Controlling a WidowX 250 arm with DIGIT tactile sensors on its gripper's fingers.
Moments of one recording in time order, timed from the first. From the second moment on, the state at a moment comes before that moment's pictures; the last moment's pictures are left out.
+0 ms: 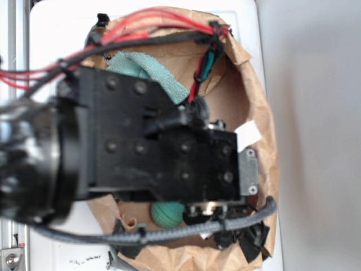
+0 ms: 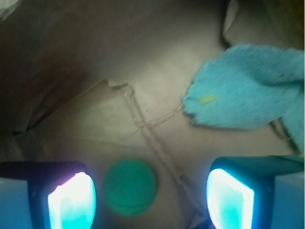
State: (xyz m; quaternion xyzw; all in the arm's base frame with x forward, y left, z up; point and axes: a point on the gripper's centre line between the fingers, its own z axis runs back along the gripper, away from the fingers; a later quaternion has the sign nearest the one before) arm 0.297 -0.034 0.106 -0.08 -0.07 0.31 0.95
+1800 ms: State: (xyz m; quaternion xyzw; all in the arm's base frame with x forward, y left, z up) arm 0.239 -0.065 0.083 -0.14 -0.07 0.27 0.95
